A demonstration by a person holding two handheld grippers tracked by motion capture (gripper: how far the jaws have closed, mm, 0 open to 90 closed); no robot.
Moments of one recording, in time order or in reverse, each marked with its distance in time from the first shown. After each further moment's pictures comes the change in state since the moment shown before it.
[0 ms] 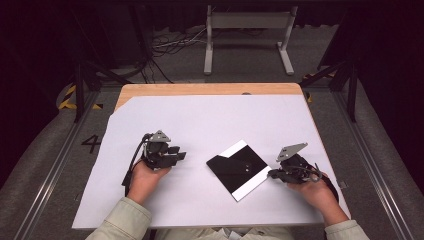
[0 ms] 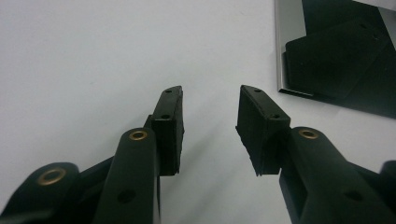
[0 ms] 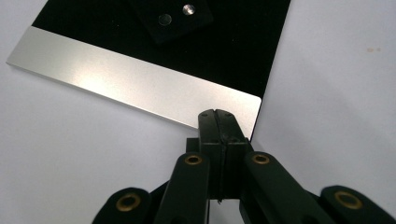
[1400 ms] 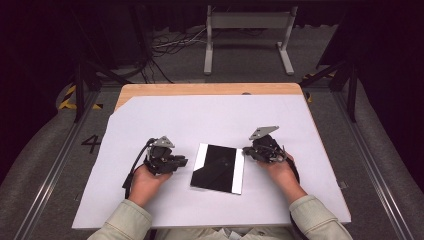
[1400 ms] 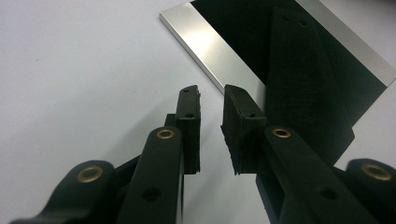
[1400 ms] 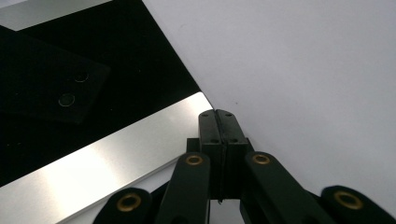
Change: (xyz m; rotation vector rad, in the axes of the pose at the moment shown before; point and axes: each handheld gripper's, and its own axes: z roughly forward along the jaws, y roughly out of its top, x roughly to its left) left arm -0.010 -0.007 0.003 0.066 -0.078 0.012; right arm -0.015 0.072 0.060 -0.142 -0.112 0.040
